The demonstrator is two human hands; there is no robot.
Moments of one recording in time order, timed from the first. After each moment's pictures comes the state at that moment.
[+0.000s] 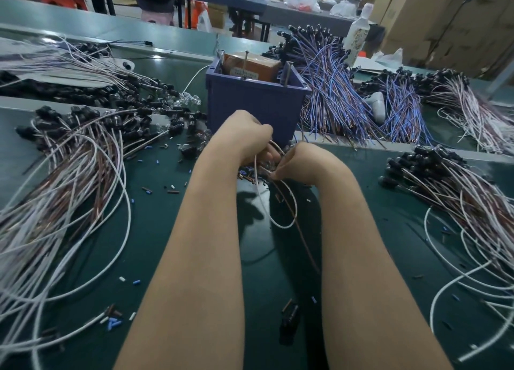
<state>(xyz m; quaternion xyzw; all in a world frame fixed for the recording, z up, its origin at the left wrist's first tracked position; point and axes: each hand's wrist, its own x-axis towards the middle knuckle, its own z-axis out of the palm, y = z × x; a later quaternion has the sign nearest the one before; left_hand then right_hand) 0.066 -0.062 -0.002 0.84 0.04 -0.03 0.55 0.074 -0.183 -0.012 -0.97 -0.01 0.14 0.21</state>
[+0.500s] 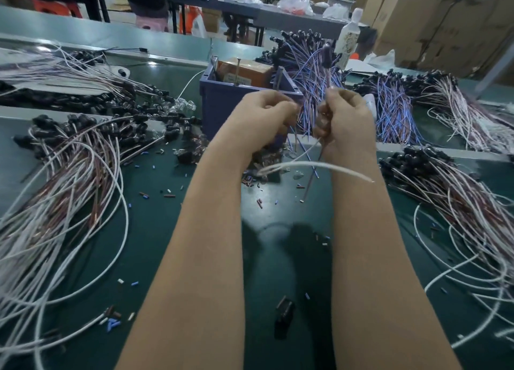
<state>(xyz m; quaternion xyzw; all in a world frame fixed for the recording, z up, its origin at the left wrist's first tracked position) 0.050 -0.079 0.021 0.77 -0.09 0.03 0.63 0.073 -0.204 0.019 -0.59 0.04 -0.16 0.79</state>
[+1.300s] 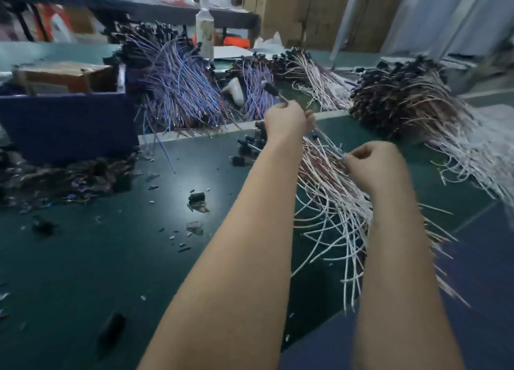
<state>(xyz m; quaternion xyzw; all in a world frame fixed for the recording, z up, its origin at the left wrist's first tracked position) 0.032 -0.359 0.034 0.50 0.03 -0.17 0.85 -0.055 -0.447 0.014 -0.87 0.35 -0.20 0.30</state>
